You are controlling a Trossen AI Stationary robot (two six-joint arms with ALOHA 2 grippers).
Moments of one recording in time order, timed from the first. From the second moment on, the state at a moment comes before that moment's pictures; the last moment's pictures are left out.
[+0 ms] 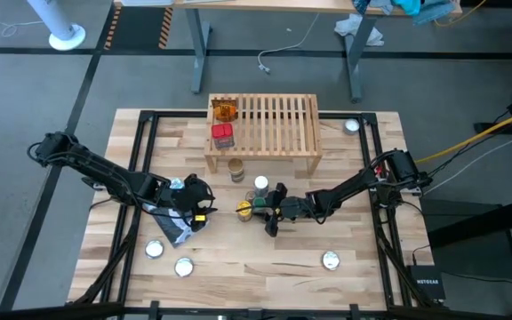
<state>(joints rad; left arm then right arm) -0.31 1.14 0.58 -0.20 -0.38 -0.49 0.23 1.87 0.75 0.58 0.29 0.41</state>
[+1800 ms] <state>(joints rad) -0.33 1.14 0.58 -0.20 -0.38 -0.49 -0.36 1.53 1.27 -0.02 -0.27 -0.27</state>
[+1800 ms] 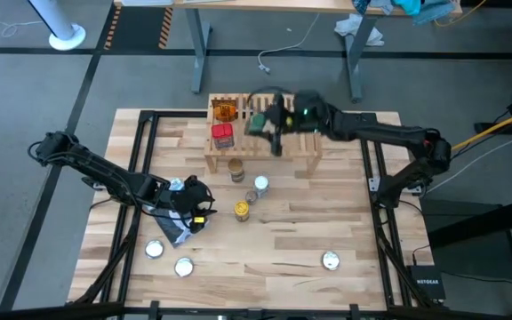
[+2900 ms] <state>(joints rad) -0.33 1.14 0.58 -0.20 -0.38 -0.57 -0.62 1.78 1.28 0.19 -0.63 -0.30</state>
